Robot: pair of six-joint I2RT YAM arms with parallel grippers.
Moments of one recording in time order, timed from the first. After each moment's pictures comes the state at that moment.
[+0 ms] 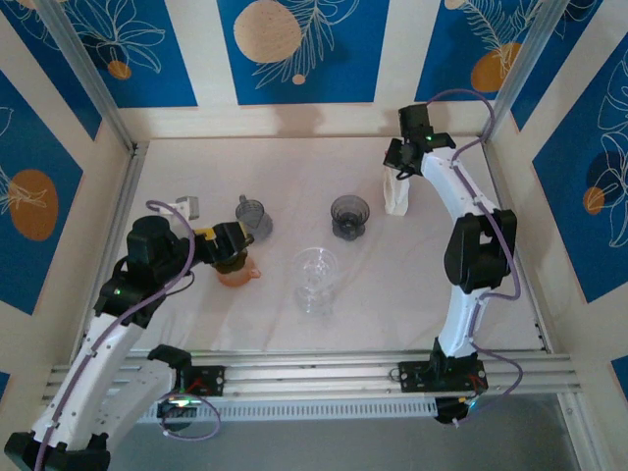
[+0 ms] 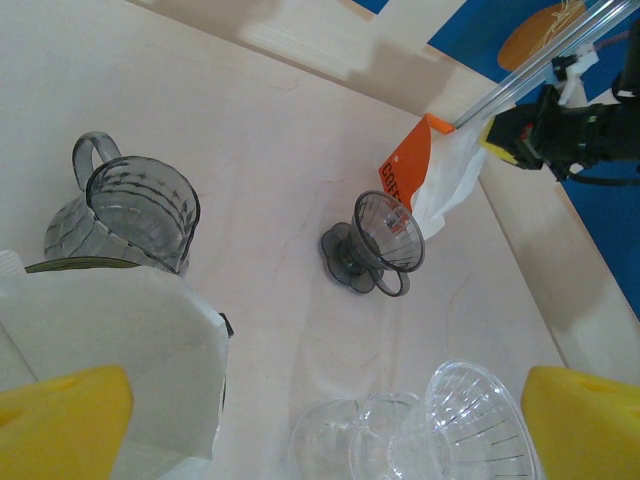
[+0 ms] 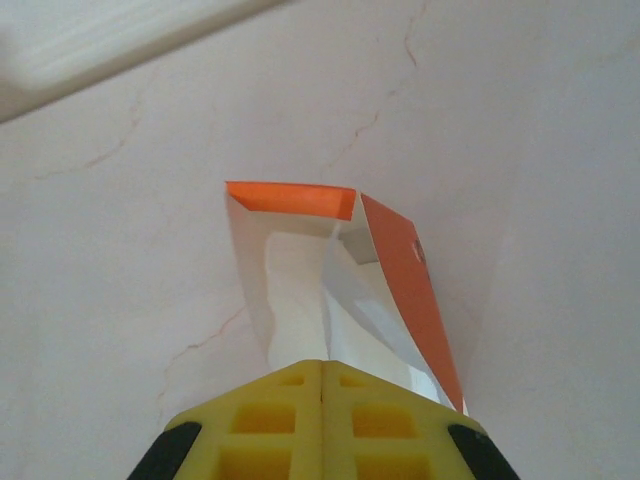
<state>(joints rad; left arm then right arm) -0.30 0.72 0.83 -0.51 0.29 -0.55 0.16 1.92 1.77 -0.75 0.13 0.47</state>
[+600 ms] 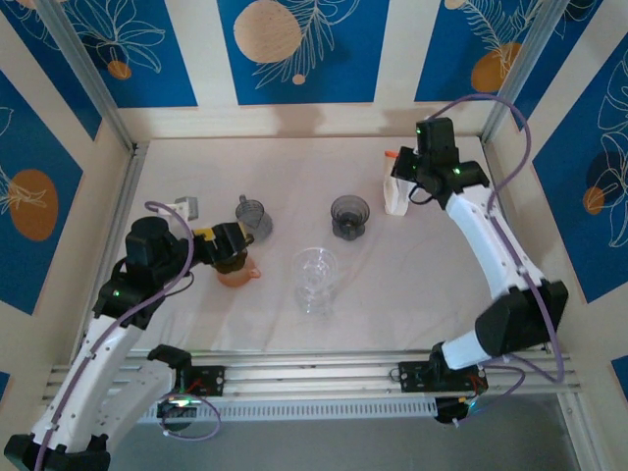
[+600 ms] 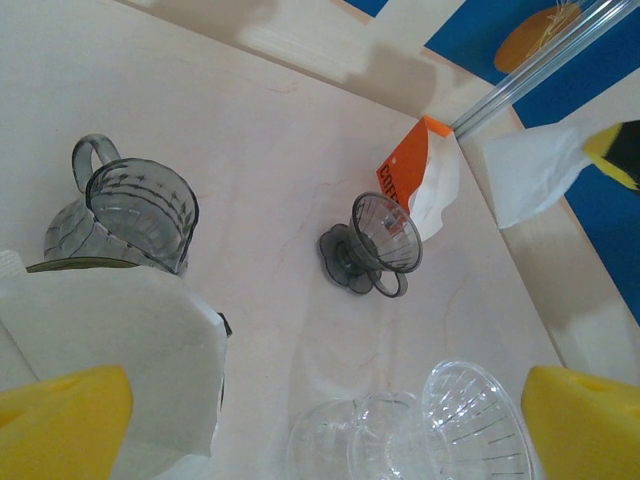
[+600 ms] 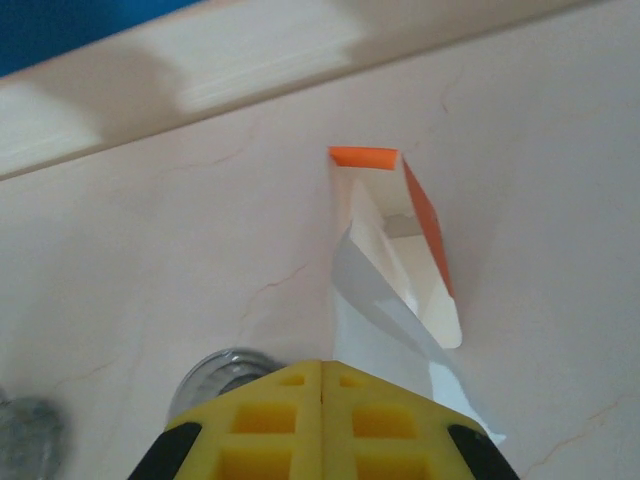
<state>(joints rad) -0.30 0.71 0.83 -0.52 0.29 -0.54 0.24 1.43 1.46 -0.71 0.10 0.42</state>
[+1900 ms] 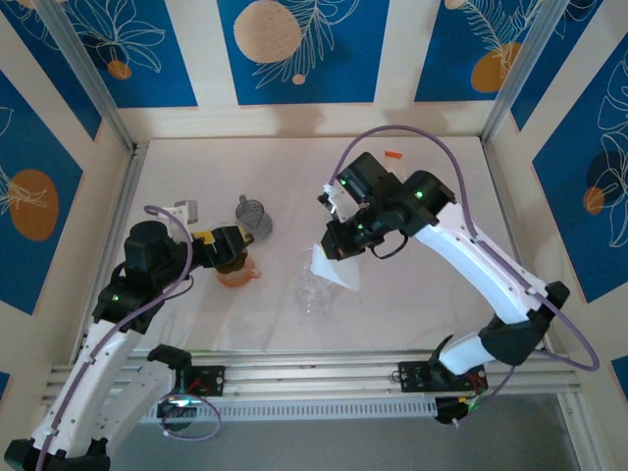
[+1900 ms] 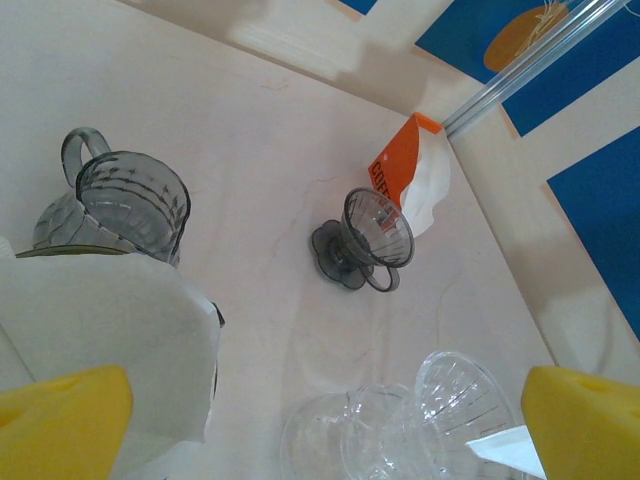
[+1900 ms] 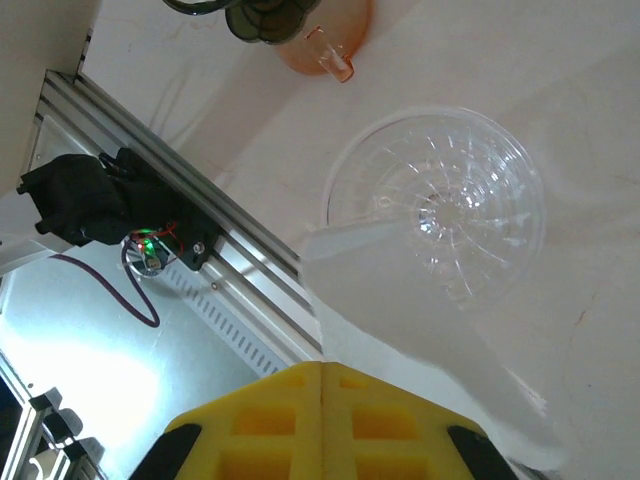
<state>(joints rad) -0.30 0.68 0.80 -0.51 0.31 -0.55 0.81 1.48 1.76 -1.38 -0.33 0.39</state>
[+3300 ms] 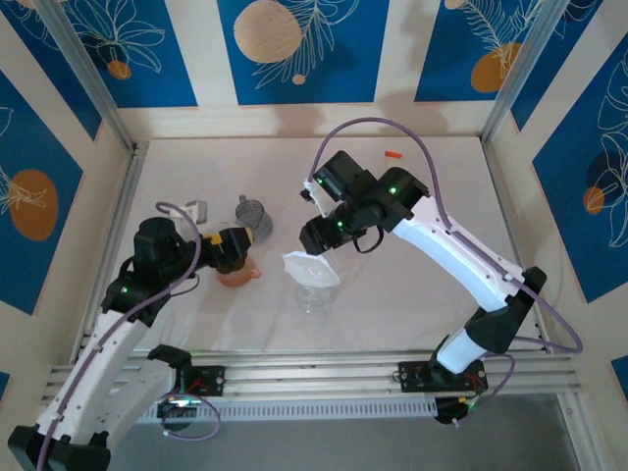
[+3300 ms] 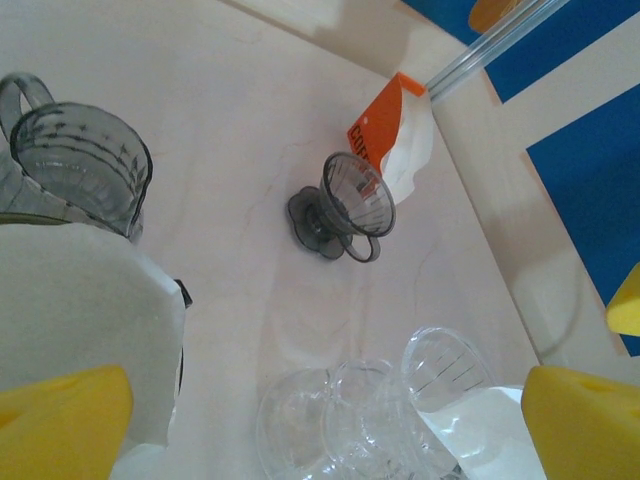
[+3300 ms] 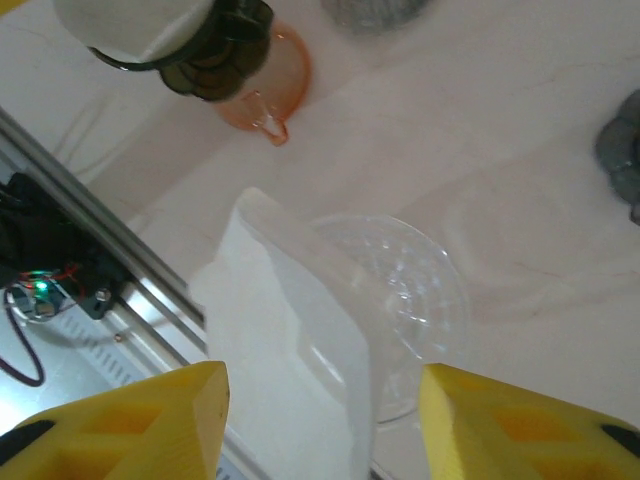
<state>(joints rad) -0.30 0.75 0.77 -0.47 0.40 -0.57 0.86 1.57 1.82 -1.33 -0.12 0.28</state>
